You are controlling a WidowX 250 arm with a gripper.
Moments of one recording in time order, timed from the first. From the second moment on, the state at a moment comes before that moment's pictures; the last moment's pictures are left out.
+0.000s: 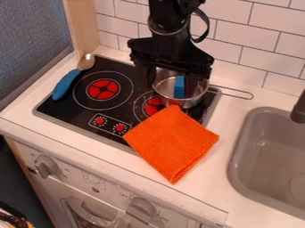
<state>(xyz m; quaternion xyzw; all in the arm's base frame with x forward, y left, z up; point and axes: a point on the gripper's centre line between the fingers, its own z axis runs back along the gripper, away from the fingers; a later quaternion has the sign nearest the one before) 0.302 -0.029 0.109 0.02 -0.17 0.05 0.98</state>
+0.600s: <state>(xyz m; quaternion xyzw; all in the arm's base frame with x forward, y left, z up) 0.290 -0.046 0.064 0.04 -0.11 0.01 0.99</state>
